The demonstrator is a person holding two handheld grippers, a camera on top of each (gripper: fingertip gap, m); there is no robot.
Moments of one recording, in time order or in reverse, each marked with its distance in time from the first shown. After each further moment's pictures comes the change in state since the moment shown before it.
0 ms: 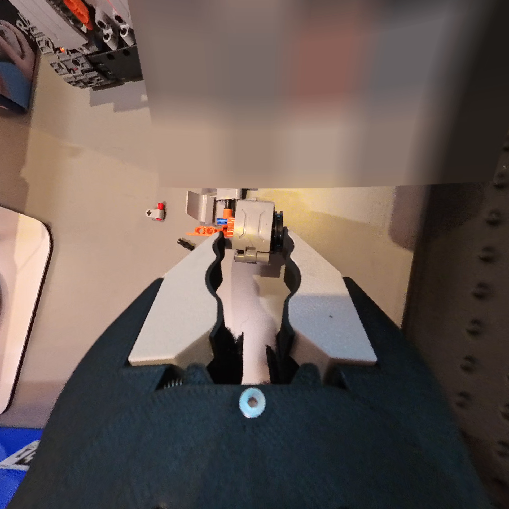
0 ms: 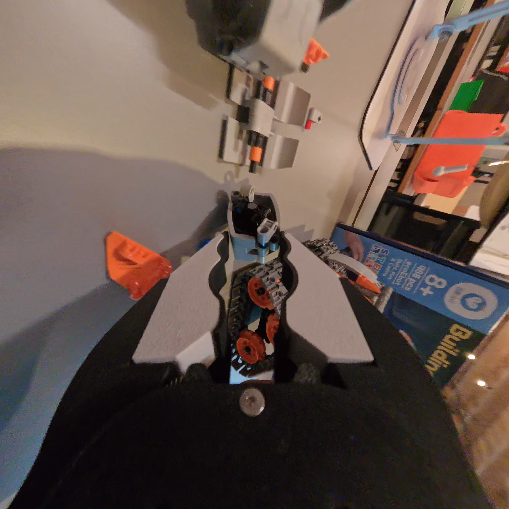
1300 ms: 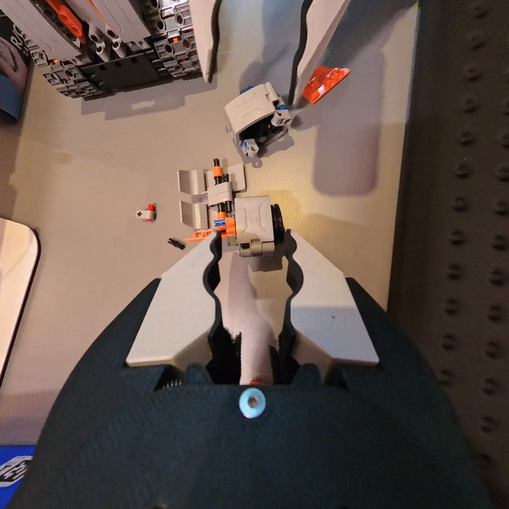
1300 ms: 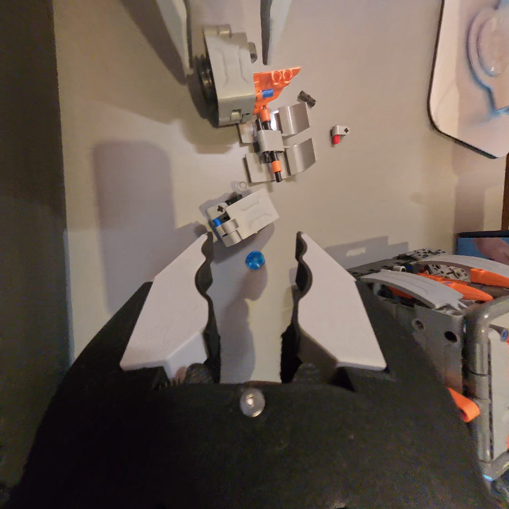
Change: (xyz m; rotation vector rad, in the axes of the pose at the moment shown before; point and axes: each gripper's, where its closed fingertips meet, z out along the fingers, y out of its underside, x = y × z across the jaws) left arm 0.008 0.000 -0.008 0.058 0.045 0.004; right arm -0.014 -0.011 -0.022 0.340 -0.407 0.459
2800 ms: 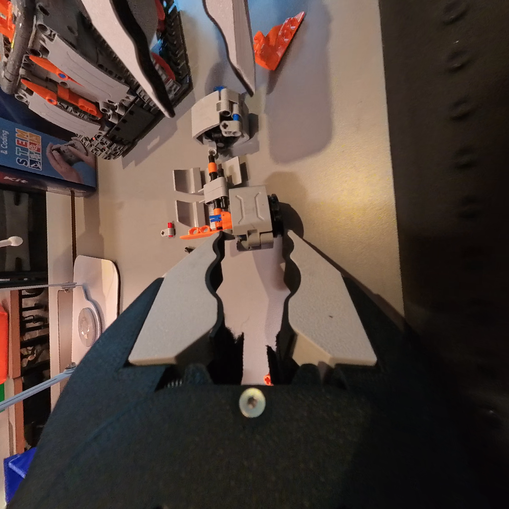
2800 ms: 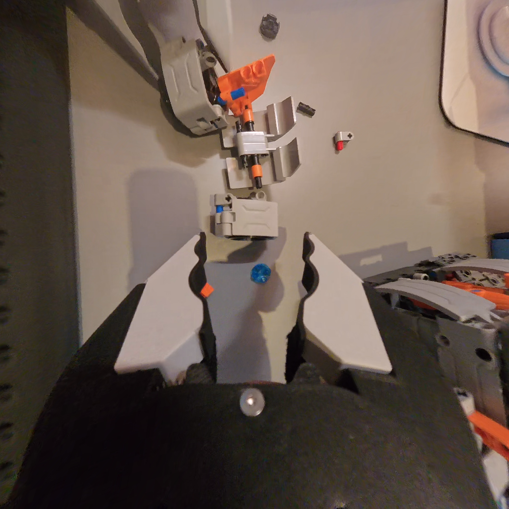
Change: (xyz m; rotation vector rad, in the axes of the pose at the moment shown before) left arm 0.014 0.010 -0.002 -0.006 -0.204 0.384; right arm -0.001 -0.006 0.007 0.068 -0.065 0.091
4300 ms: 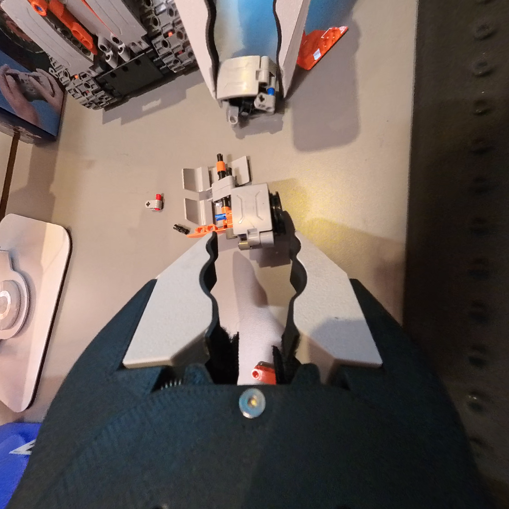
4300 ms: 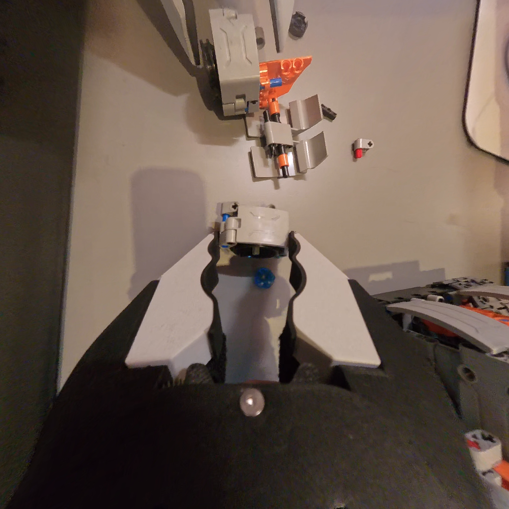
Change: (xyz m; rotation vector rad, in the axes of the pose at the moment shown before) left arm -0.008 0.013 -0.001 0.035 0.097 -0.264; right arm -0.005 0.004 0.010 0.033 -0.037 -0.090
